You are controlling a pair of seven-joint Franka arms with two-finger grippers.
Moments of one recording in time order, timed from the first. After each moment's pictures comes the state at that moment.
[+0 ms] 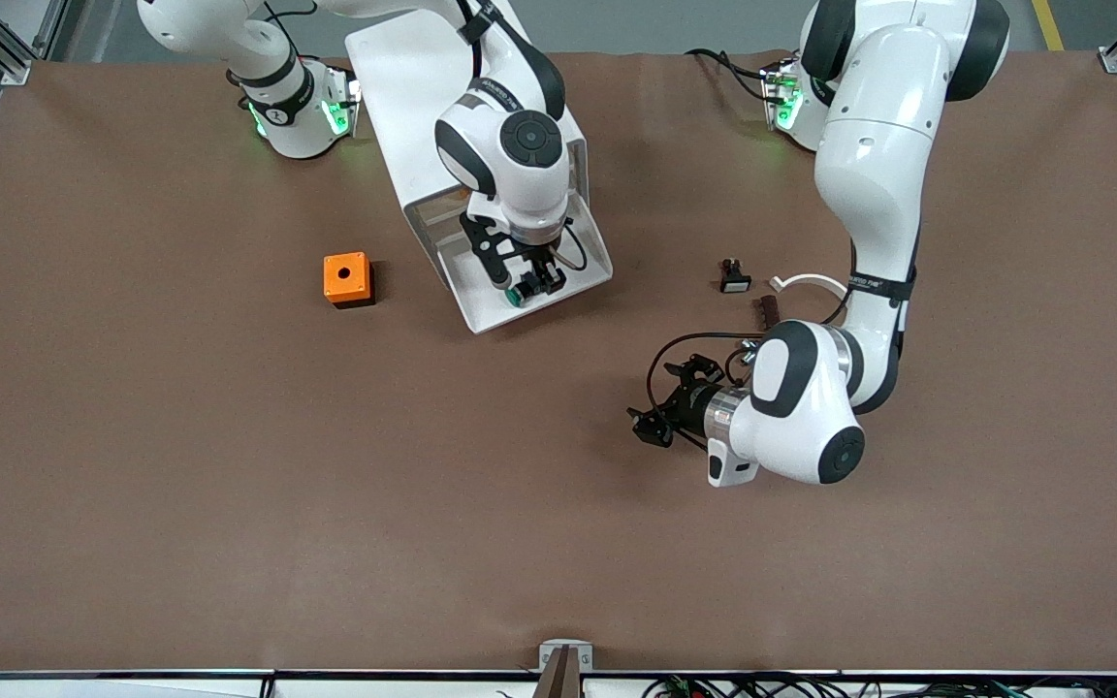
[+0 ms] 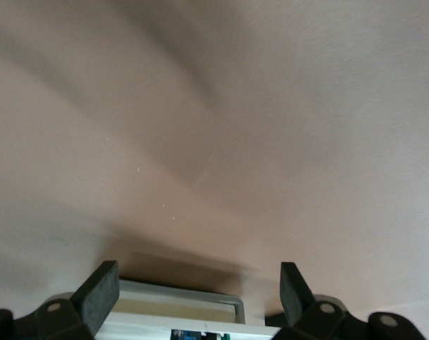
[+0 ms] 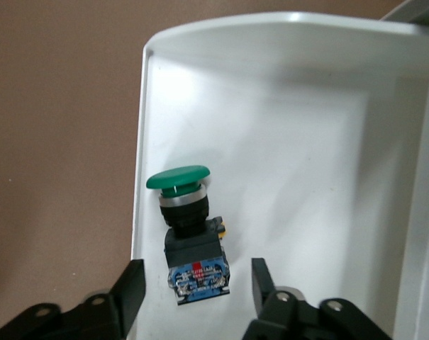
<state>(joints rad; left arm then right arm) -0.49 0.88 0.17 -1.19 -0.76 1.71 -0.93 0.98 0.42 -0.11 -1.82 0.06 2.18 1.92</state>
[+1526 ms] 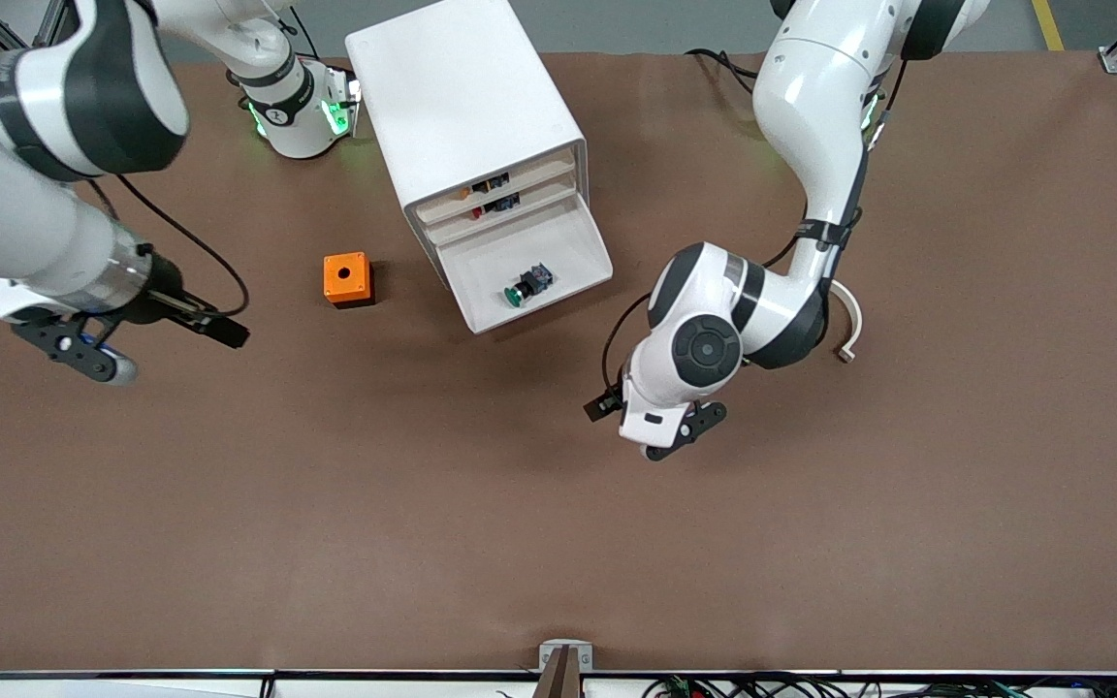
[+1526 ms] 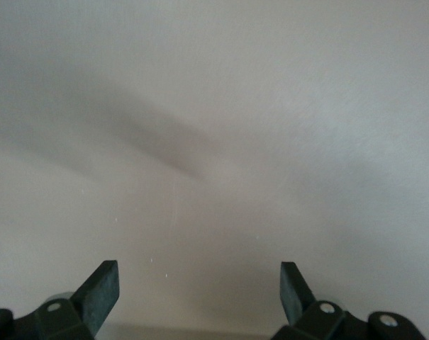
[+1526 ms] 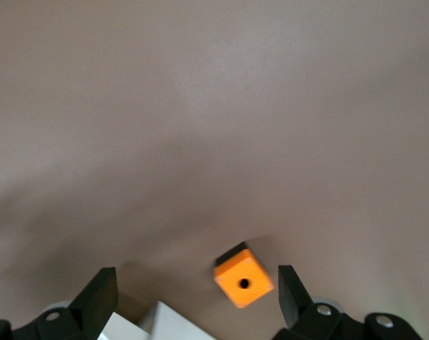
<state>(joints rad) -0.71 0.79 0.17 -1.28 -0.37 1.97 -0.98 0.27 0.13 -0.14 -1.63 0.06 1.67 0.55</state>
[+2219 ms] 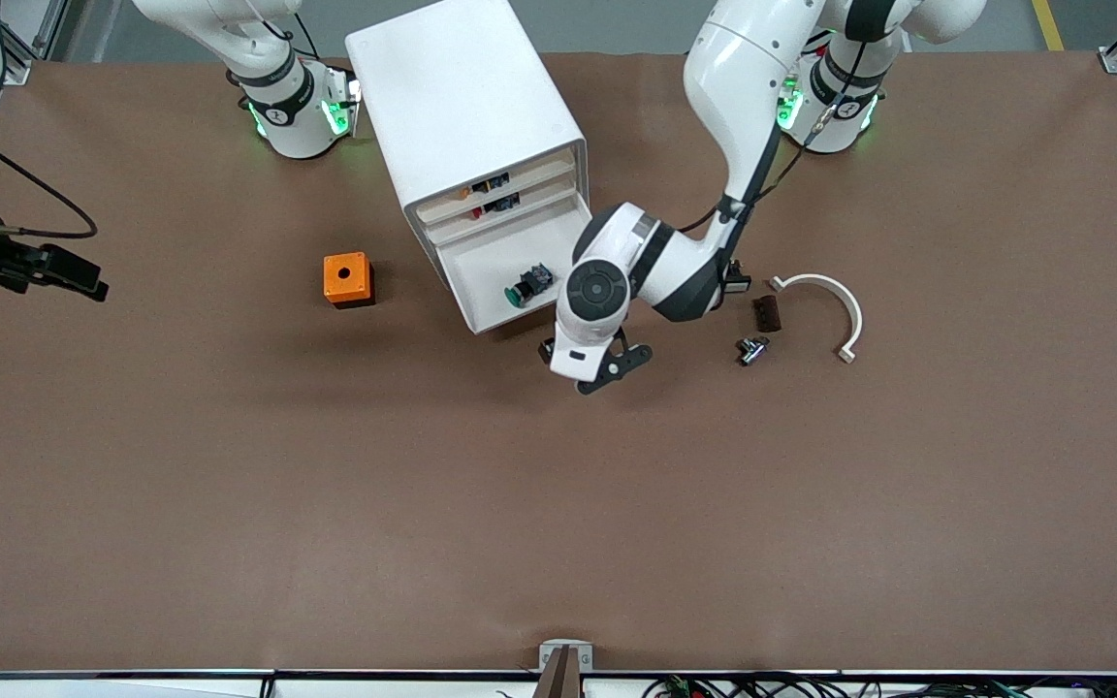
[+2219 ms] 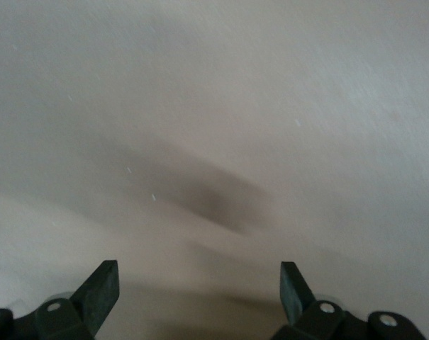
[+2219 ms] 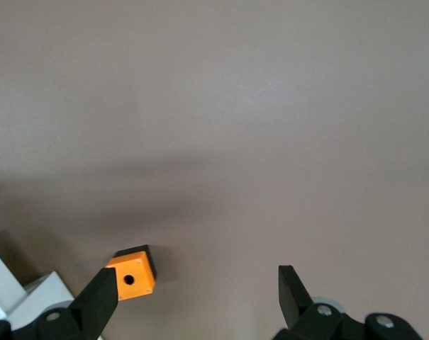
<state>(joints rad) -0.92 0.78 0.17 -1.44 -0.34 2.09 -1.08 0.08 0.01 -0.14 -1.64 -0.03 1.61 0.03</state>
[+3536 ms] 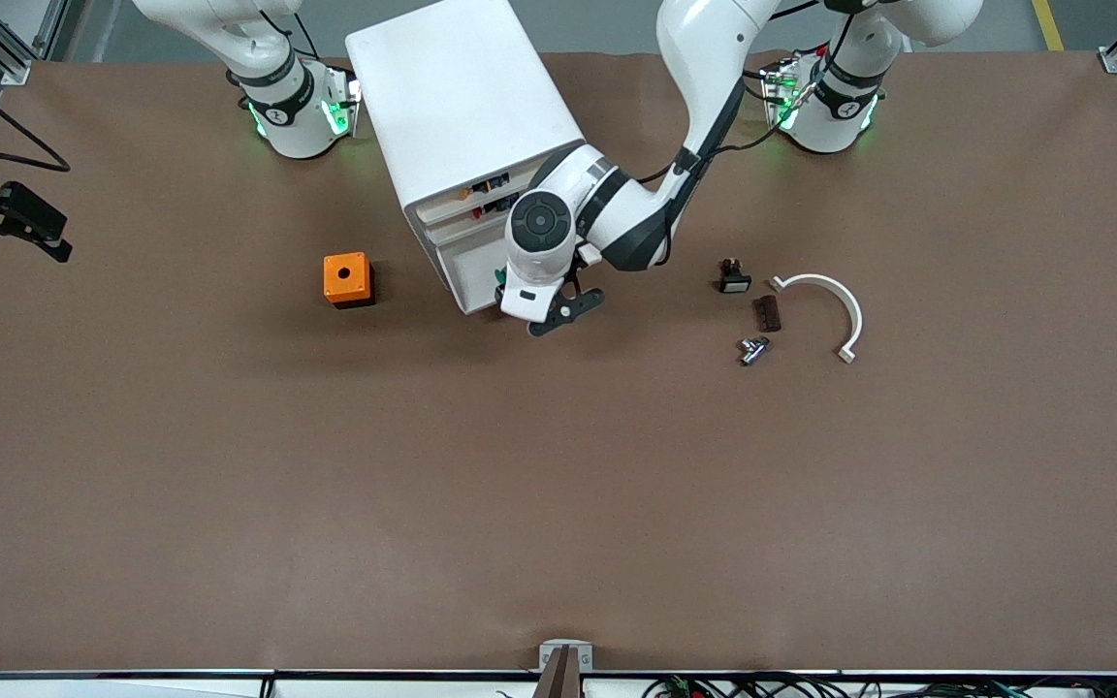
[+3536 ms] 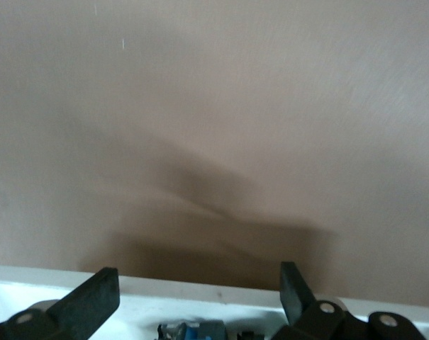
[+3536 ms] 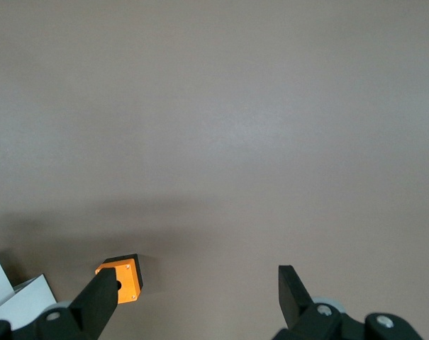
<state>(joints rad) -1.01 0.73 0.12 -1.49 -0.38 2.09 -1.21 0.08 -0.12 -0.12 -1.71 -0.06 1.67 -0.01</state>
